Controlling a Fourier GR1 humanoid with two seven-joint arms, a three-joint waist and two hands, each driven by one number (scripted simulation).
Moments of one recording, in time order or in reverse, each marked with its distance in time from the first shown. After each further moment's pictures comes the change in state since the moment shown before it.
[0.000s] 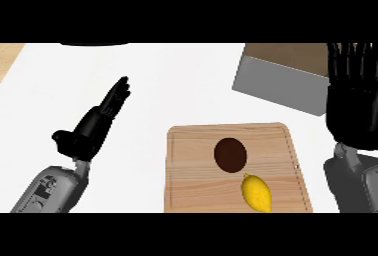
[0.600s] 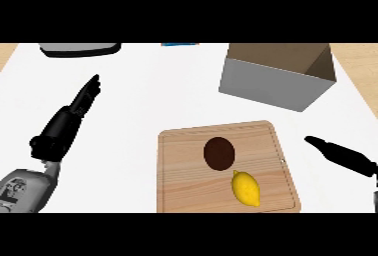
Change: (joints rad) left arm 0.039 0.136 0.057 0.001 -0.082 0.001 -0.039; right arm 0.354 -0.253 0.045 -0.081 0.514 -0.373 0.306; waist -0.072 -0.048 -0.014
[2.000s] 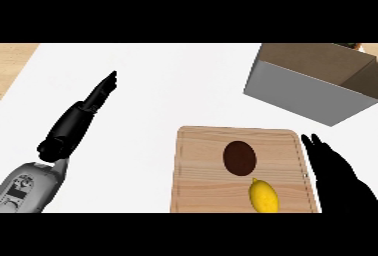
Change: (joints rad) left arm -0.051 -0.012 -0.041 -0.044 -0.025 -0.073 -0.003; right arm -0.037 -0.118 0.494 -0.431 0.622 0.733 1.076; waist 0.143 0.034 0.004
